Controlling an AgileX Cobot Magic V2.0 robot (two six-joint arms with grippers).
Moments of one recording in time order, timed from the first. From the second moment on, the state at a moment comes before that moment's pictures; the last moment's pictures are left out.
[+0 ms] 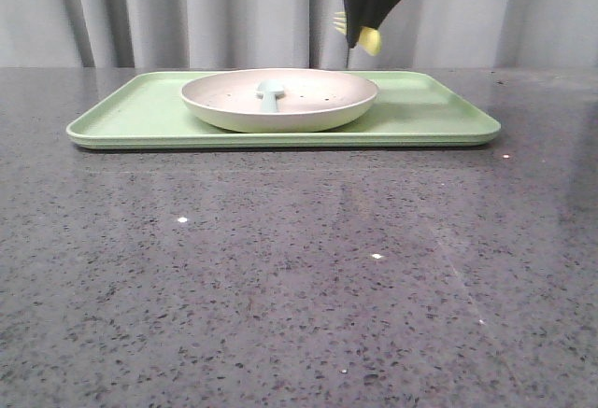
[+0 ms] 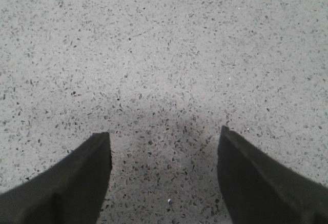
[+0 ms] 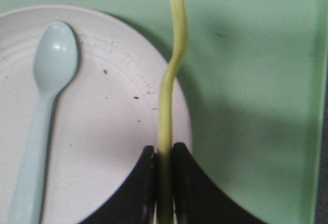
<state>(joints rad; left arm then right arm) -0.02 0.63 -0.58 0.02 0.91 -0.23 0.49 2.07 -2.08 -0.15 1.12 0.40</state>
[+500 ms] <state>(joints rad) -0.02 0.63 -0.58 0.02 0.91 -0.23 0.35 2.06 -2.03 -0.07 1.14 0.29</state>
